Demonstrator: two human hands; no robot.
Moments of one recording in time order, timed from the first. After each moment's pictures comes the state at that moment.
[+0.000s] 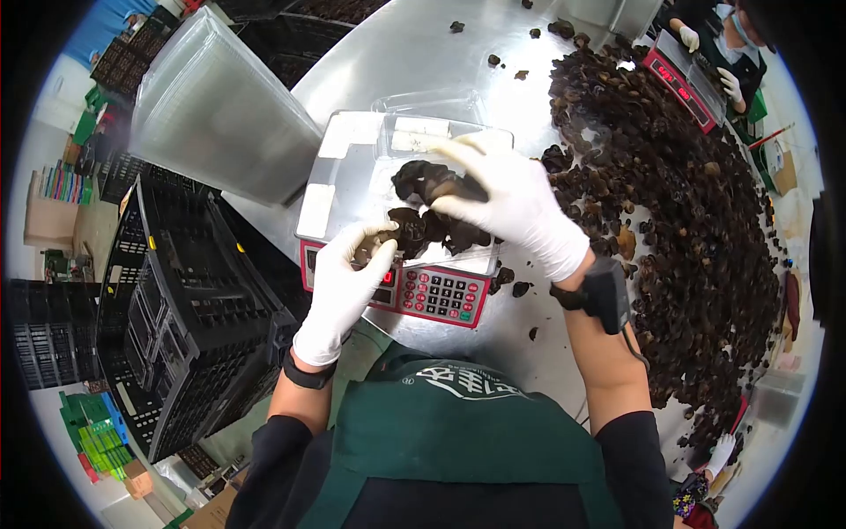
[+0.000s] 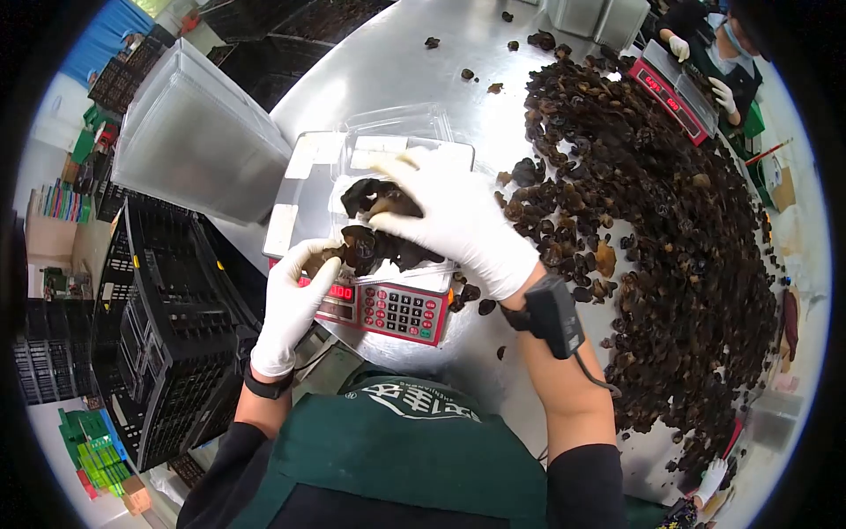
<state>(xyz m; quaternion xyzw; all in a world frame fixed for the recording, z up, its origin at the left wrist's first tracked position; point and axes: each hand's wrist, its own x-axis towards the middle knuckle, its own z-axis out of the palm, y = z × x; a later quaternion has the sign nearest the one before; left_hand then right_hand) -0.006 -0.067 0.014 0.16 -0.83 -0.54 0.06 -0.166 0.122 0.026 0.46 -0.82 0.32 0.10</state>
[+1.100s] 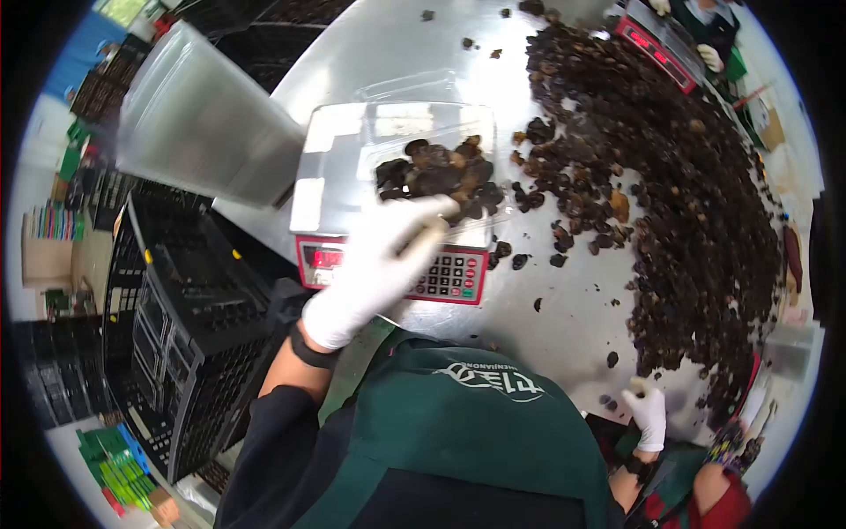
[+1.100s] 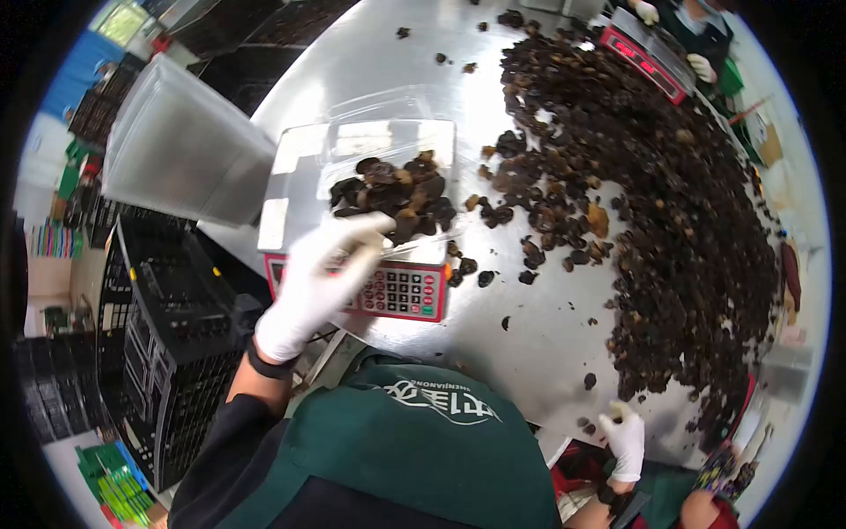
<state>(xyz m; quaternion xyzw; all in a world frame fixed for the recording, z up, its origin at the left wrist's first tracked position) -0.028 -0.045 0.024 -0.13 -0.87 -0.46 0.10 0.138 0.478 -0.034 -0.16 -0.95 0.19 -0.21</state>
